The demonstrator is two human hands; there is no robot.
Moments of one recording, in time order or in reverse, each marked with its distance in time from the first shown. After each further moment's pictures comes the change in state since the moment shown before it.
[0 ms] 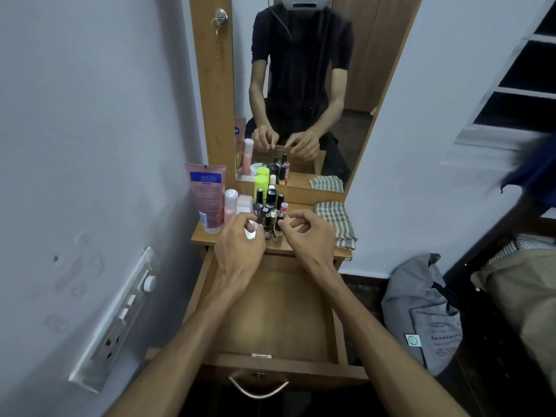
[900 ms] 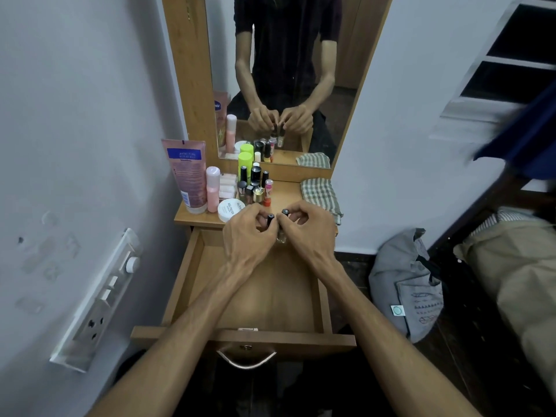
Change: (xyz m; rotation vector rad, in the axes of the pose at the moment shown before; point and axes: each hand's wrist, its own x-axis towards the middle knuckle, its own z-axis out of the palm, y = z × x) left_hand -0.028 0.015 0.029 -0.009 -0.101 0.139; right_hand -0.025 0.014 -0.031 -0.082 -0.018 0.024
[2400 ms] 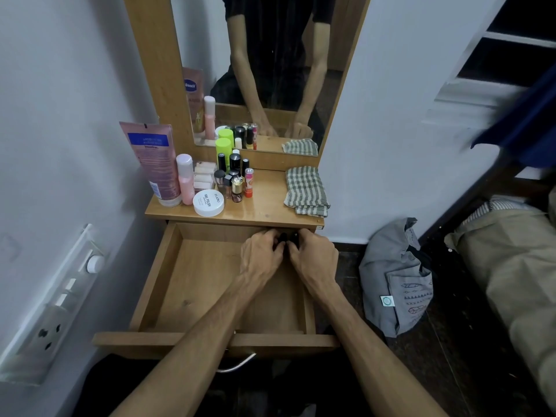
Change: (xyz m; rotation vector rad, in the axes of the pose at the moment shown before) left_hand -0.033 -0.022 0.099 0.184 -0.333 -0.033; right_hand -0.027 0.089 0.007 -0.516 -0.109 0.061
